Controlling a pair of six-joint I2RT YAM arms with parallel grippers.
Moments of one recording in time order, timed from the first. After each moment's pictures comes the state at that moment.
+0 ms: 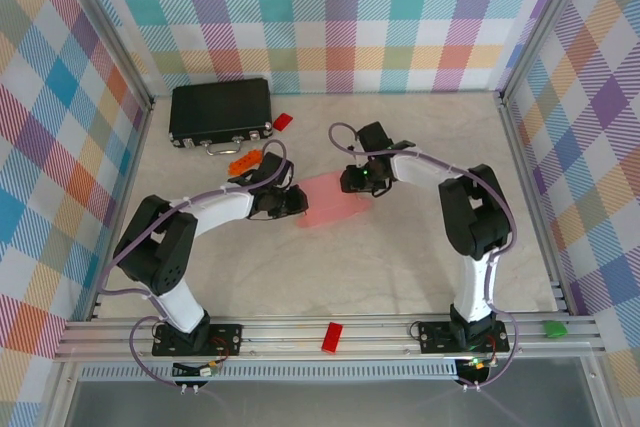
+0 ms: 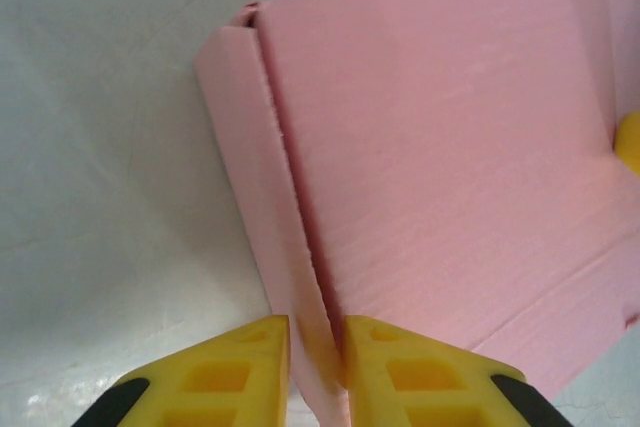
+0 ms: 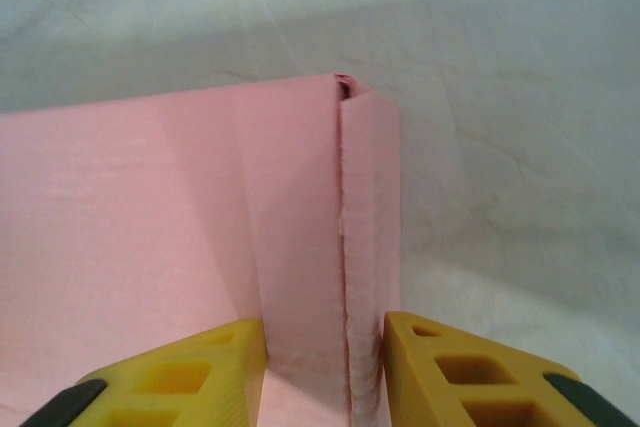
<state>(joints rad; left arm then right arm) -0.52 1.68 0.96 -0.28 0.21 -0.69 0.49 1.97 1.38 -0.54 -0.28 0.29</state>
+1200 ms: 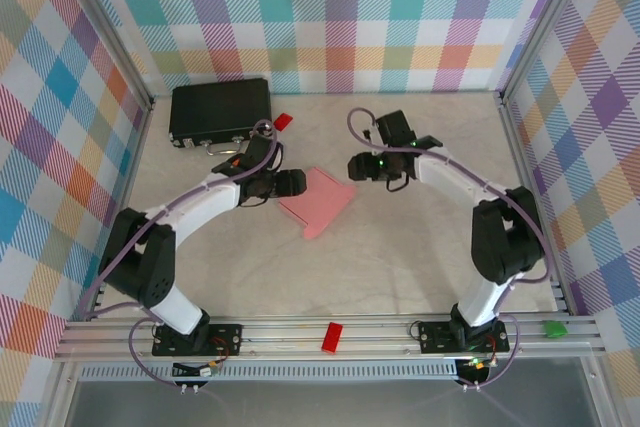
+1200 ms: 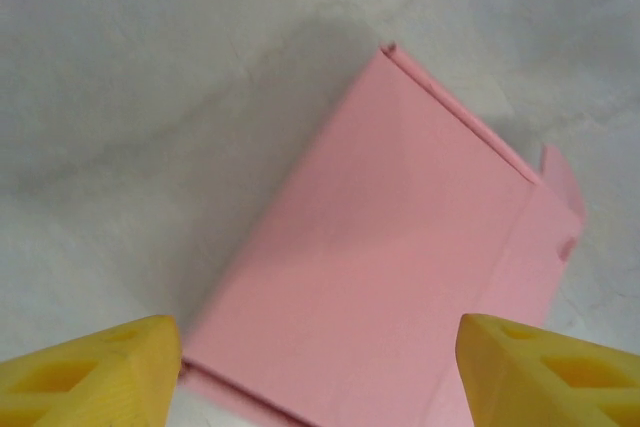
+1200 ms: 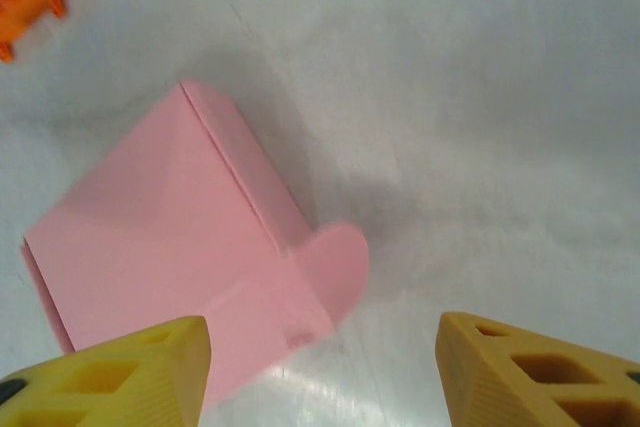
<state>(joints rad) -0.45 1.61 1.11 -0.42 0.09 -0.45 0.45 1.70 1.27 -0.57 -0.24 0.32</state>
